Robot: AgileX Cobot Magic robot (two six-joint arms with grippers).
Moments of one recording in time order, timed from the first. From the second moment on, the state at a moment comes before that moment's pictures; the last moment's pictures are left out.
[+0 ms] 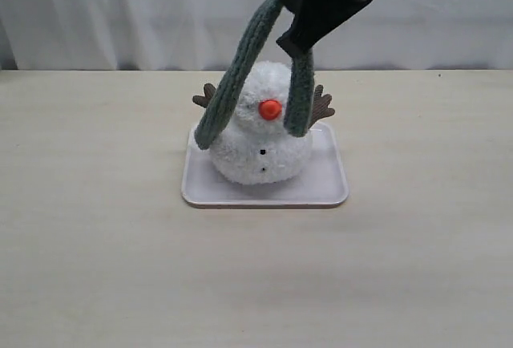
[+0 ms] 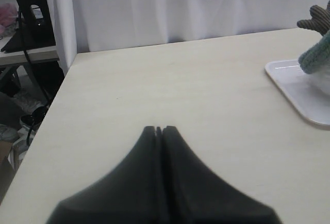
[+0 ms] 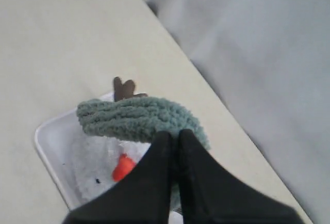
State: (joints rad) left arm -0.05 0.00 0.00 0.04 0.33 0.08; right arm 0.54 1.52 -1.44 0.02 0.63 -0.57
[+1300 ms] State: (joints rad) left arm -0.05 0.00 0.00 0.04 0.33 0.08; right arm 0.54 1.50 -1.39 0.35 0.47 -0.91
